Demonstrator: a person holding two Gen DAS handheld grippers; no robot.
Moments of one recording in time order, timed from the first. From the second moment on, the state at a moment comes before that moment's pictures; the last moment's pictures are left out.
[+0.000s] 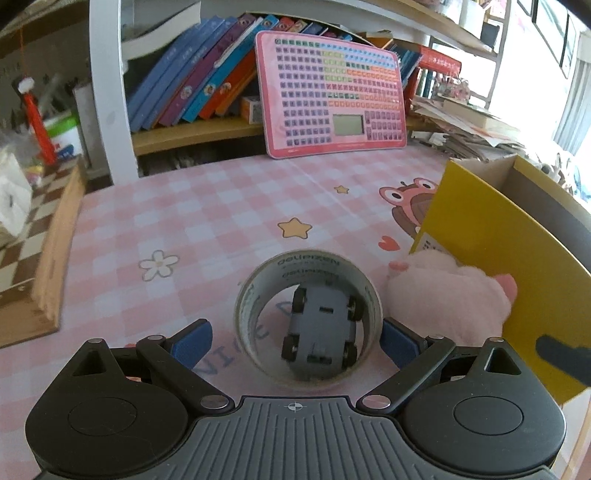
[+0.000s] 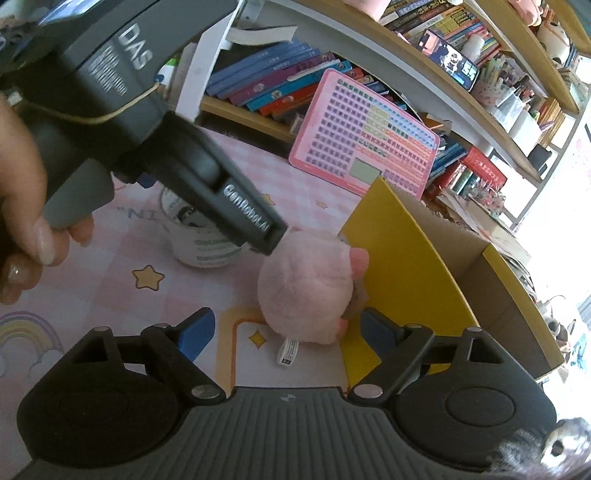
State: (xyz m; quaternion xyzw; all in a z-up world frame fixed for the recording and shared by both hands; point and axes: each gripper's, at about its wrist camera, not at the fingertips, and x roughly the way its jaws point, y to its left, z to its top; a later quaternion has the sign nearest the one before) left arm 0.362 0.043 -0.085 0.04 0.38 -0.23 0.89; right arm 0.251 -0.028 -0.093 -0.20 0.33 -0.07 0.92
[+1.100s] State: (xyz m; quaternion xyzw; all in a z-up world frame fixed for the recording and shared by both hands) left arm 0.305 0.148 -0.054 -0.09 0.40 -0.19 0.89; right arm 0.301 -0.043 -0.092 -0.16 0.33 -0.05 0.93
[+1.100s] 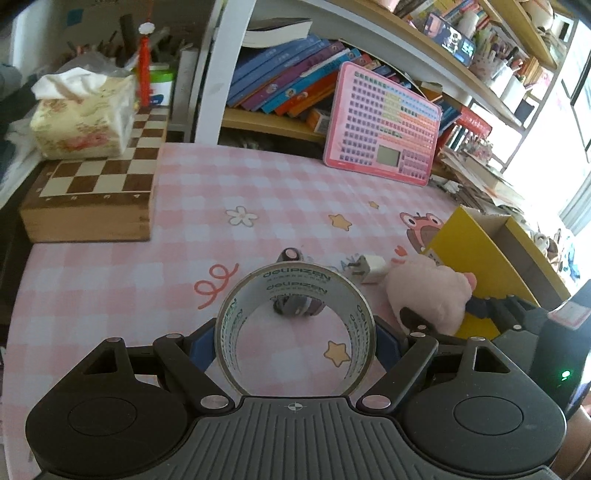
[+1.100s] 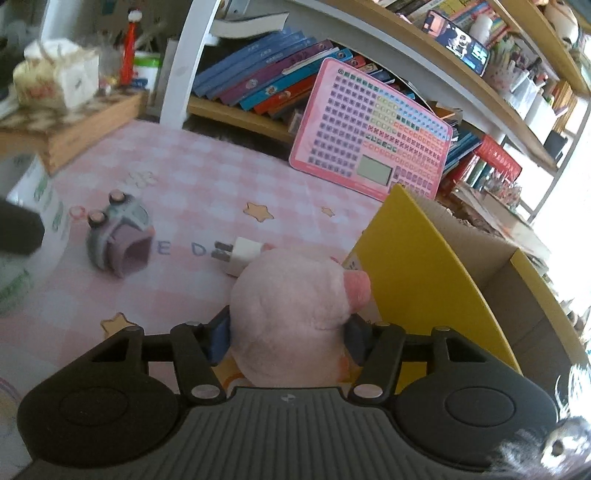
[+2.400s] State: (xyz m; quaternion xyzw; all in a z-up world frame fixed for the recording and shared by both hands) left arm 0.194 0.119 -0.009 -0.12 0.38 -0.22 0.89; right arm 0.165 -0.077 -0.006 -0.10 0.35 0.15 0.92
